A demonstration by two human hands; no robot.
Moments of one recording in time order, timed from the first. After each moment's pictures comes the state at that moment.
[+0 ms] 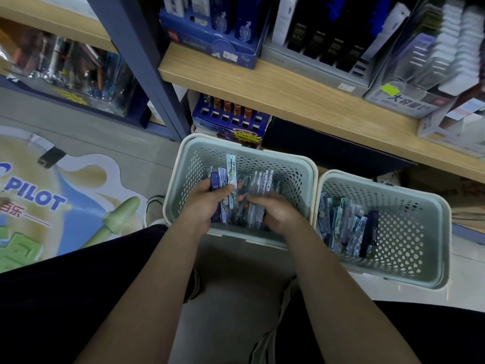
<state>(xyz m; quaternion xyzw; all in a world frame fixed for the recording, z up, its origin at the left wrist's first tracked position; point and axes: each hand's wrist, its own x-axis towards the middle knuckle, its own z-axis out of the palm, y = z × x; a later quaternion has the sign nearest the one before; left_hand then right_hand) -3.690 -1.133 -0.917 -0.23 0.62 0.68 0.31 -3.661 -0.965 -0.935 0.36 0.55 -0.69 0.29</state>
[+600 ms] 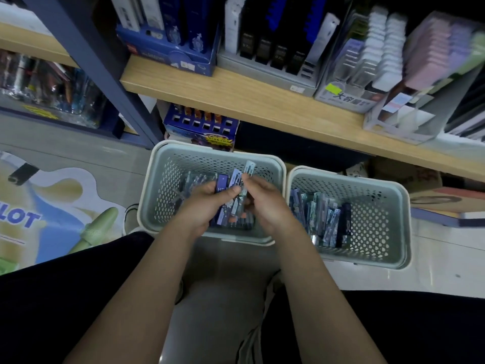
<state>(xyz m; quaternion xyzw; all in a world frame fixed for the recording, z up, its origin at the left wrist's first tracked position) -3.680 -1.088 -0.881 -0.13 0.59 0.69 0.40 -3.646 -0.944 -0.871 0.30 0.58 -0.74 0.18</state>
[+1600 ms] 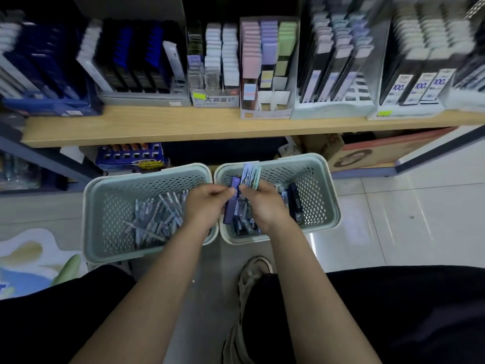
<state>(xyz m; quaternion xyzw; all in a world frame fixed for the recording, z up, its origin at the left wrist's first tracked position) -3.629 -0.949 -0.841 -0.06 0.79 0.53 0.30 -3.571 -0.835 -0.849 0.41 0.54 -0.73 0.02</state>
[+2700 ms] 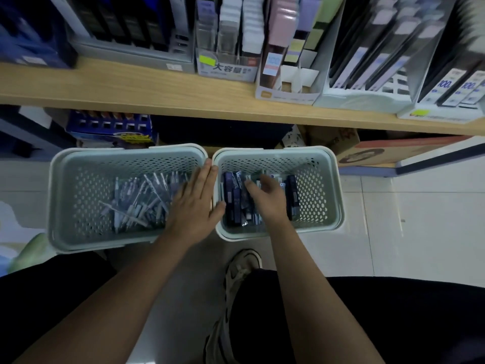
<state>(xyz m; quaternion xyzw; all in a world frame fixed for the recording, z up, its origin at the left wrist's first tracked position) -3.628 -0.991 -0.933 0.32 0.91 0.17 0.19 -3.565 -0.820 -0.907 0.47 0.67 -0.57 0.02</state>
